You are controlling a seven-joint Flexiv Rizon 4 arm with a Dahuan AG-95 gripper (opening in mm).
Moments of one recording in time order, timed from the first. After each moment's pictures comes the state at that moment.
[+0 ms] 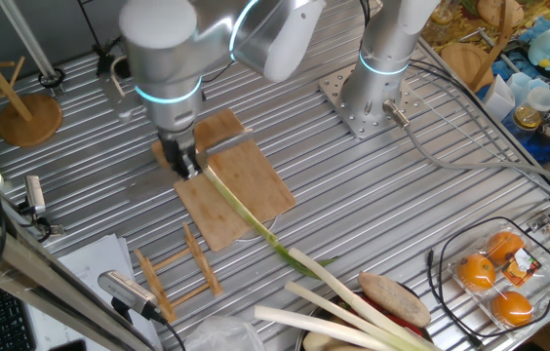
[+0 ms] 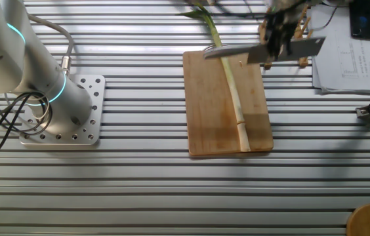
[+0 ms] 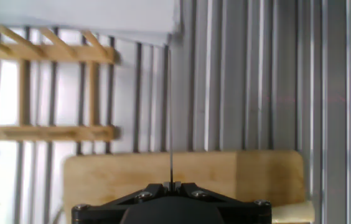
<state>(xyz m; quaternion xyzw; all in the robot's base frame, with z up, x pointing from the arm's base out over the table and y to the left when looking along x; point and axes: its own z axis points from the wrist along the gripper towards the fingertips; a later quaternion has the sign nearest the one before) 0.589 0.097 0.168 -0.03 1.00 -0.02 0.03</state>
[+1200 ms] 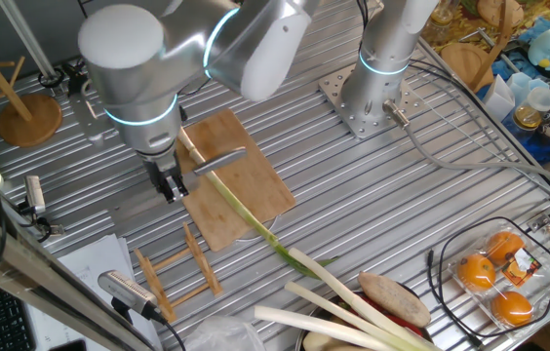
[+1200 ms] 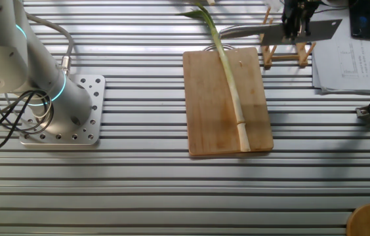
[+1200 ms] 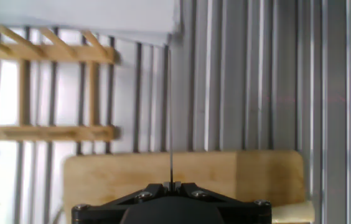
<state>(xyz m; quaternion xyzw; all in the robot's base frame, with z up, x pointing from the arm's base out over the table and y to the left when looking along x) 0.611 0.114 0.173 -0.04 1.00 -0.01 -0.01</state>
